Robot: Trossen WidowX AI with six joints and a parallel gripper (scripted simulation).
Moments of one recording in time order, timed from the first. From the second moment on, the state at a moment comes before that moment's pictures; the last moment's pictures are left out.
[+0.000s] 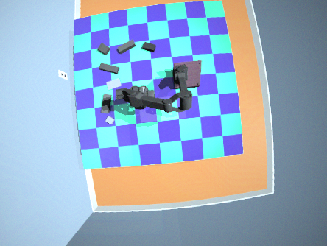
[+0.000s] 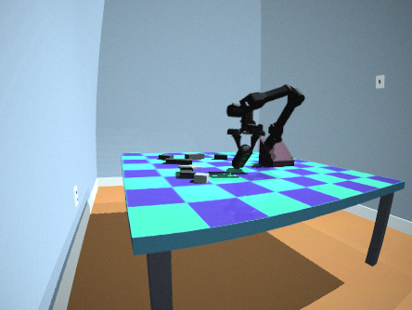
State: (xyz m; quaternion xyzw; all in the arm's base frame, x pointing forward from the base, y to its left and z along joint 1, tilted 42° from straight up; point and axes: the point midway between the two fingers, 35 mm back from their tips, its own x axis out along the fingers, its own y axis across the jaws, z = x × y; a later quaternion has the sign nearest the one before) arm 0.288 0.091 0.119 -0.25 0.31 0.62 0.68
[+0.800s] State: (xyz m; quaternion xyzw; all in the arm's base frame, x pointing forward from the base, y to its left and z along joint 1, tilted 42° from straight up) arm 0.286 0.074 0.115 -0.25 0.31 0.62 0.68
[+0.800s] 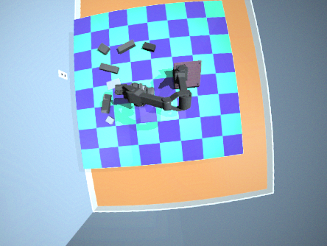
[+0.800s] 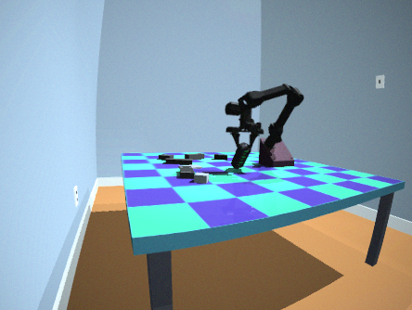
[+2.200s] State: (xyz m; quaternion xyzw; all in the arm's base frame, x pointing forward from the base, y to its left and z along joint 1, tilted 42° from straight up) arm 0.282 0.042 0.103 -0.25 0.31 0.62 0.68
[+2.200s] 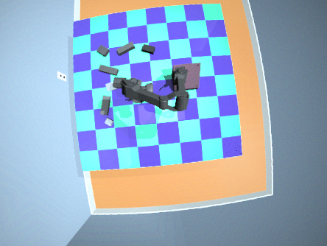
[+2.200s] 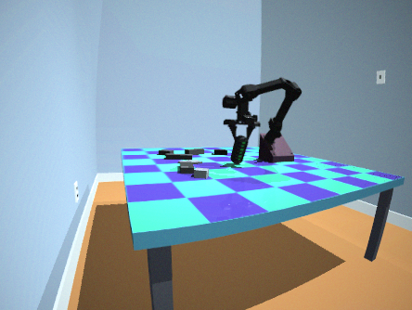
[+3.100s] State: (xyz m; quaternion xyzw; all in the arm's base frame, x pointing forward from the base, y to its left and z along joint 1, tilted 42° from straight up) arm 0.279 0.019 0.088 -0.25 0.31 0.61 0.68
